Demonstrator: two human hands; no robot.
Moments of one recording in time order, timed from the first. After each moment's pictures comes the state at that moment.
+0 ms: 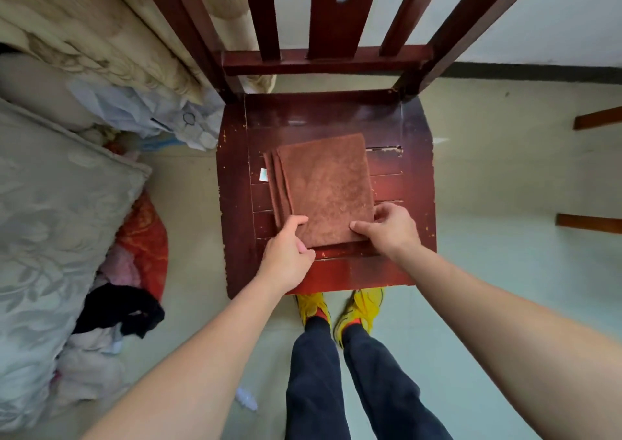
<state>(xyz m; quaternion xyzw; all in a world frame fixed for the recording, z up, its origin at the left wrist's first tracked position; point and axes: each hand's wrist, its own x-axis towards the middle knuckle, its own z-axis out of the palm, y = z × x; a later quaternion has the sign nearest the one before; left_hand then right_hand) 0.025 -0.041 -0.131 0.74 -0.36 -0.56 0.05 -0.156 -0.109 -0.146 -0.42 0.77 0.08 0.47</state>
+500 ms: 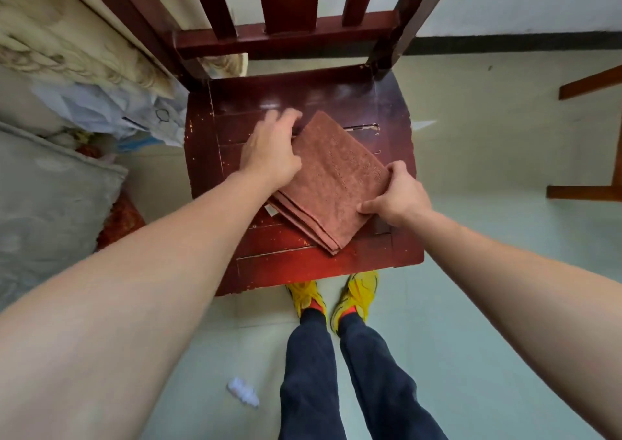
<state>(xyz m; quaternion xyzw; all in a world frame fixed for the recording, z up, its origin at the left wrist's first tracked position) 0.022 -0.166 -0.128 0.72 -0.60 -0.34 0.02 -0.196 -0.135 -0.147 -0.50 0.76 0.12 0.40</state>
